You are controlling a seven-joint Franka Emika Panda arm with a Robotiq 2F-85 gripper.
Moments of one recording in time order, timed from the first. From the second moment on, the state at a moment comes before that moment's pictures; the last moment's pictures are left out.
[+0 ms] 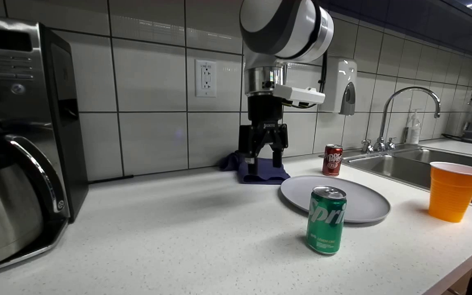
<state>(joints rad) 0.15 0.36 0.13 -1.92 -0.03 2.16 -0.13</state>
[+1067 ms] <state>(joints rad) 0.17 0.31 0.12 -2.09 -0.05 2.37 -0.09</state>
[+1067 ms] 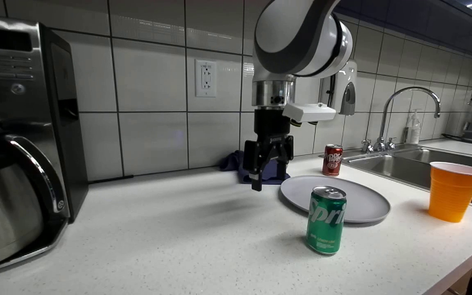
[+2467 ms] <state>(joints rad) 0.17 0.08 0.14 -2.40 -0.05 2.46 -0.03</state>
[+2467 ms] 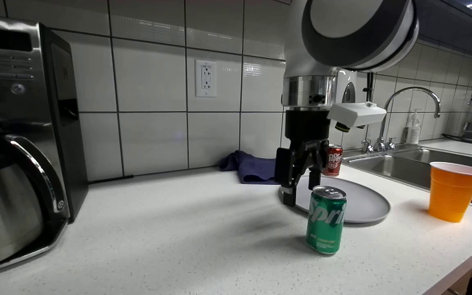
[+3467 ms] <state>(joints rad) 0.17 -0.06 0.15 -2.57 -0.02 2.49 -0.02</state>
